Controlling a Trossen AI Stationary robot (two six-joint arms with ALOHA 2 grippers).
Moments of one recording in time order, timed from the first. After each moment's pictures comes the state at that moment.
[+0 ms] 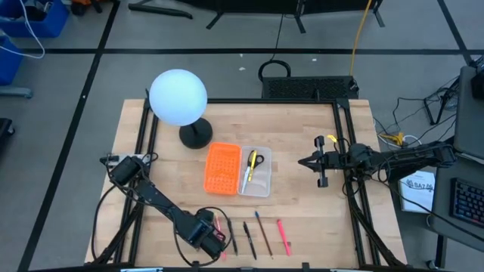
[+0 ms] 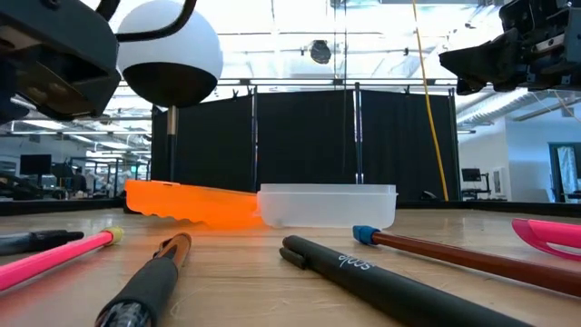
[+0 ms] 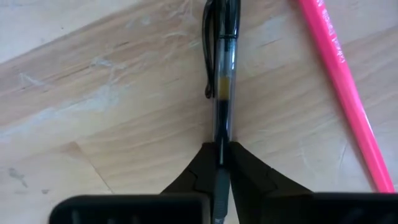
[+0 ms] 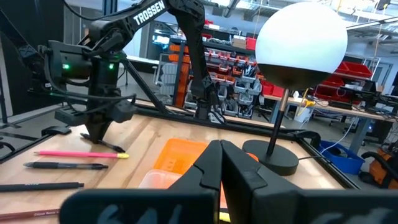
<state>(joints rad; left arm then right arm) -0.66 2.08 1.40 -0.88 0.09 -1.89 0.04 0.44 0.02 0.52 -0.01 -0.17</state>
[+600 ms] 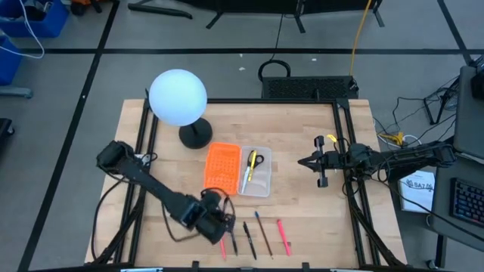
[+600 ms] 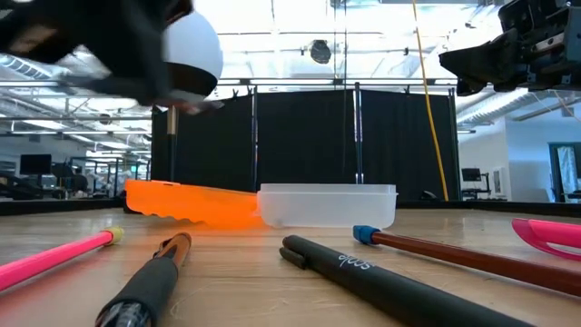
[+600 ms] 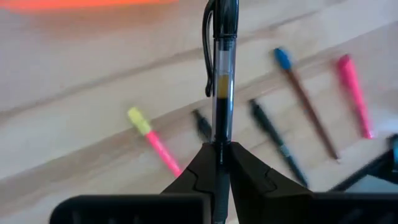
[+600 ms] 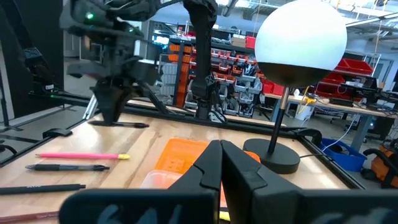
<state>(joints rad) -0.59 1.83 1.39 -0.80 -0.26 -1.81 0.04 0.44 0.02 0.52 0.00 -0.15</state>
